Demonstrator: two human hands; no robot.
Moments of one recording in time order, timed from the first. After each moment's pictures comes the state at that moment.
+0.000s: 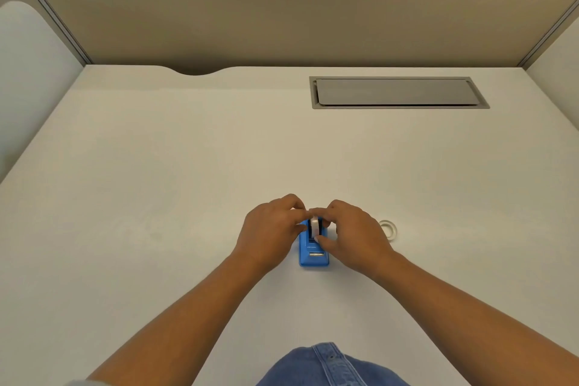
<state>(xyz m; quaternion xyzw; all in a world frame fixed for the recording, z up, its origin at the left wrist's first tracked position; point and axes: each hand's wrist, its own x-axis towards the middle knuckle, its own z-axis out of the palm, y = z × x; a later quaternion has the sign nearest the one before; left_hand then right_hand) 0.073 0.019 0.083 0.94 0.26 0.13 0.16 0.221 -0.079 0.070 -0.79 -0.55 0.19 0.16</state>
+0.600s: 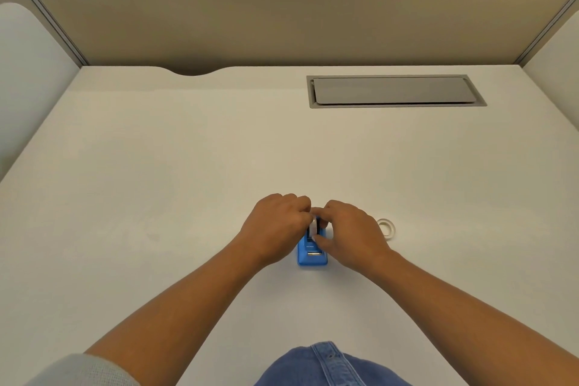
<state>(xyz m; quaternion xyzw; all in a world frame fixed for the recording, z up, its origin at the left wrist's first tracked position) 0.085 0.027 0.088 0.99 0.13 0.06 0.01 0.216 -0.078 0.080 -0.79 -0.56 0.18 0.14</state>
